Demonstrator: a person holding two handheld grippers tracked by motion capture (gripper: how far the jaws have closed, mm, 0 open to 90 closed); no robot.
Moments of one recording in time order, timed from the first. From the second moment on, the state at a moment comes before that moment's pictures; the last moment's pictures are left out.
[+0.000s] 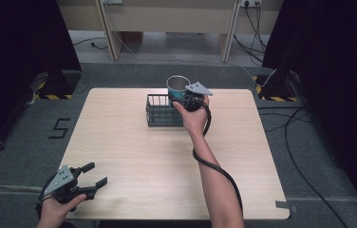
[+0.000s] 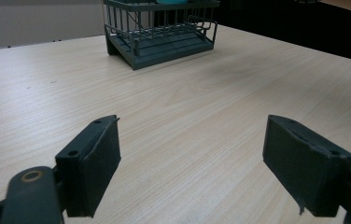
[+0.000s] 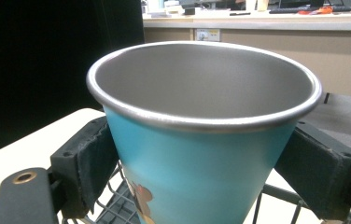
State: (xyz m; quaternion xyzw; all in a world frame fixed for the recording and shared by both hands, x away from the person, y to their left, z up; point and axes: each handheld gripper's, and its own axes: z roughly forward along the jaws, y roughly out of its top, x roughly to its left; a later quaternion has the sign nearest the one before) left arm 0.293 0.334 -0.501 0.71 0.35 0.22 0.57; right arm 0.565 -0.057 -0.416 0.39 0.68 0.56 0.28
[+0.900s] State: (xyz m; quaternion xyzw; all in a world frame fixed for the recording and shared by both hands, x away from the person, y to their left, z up) left arm 0.293 0.334 -0.501 0.71 0.35 0.22 0.57; right arm 0.572 -0.048 -0.431 0.41 0.69 0.53 0.27
